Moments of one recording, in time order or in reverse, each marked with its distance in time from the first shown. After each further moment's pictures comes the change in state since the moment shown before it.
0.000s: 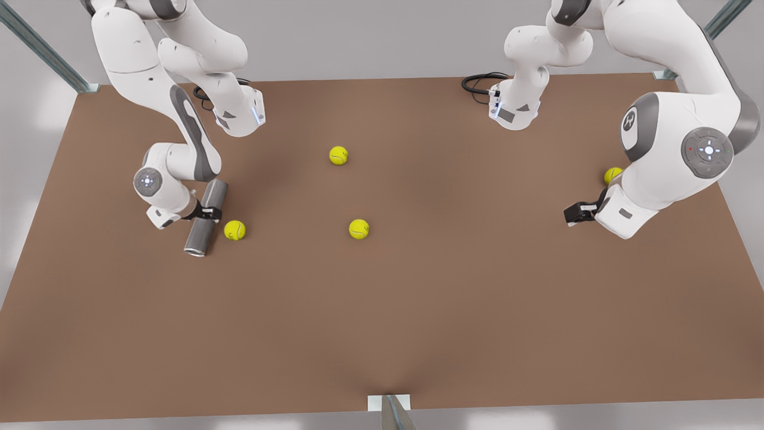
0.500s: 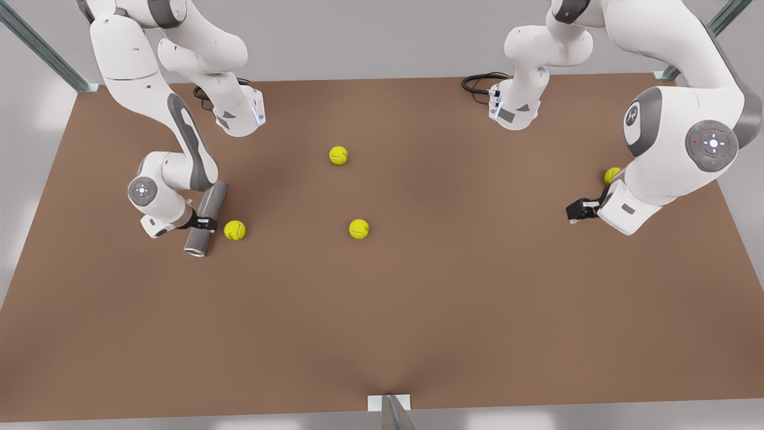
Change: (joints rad) left arm 0.000 -0.013 0.002 0.000 0.000 -0.003 0.014; right arm -0.006 0.055 0.001 0.097 0.001 -0.016 0.045
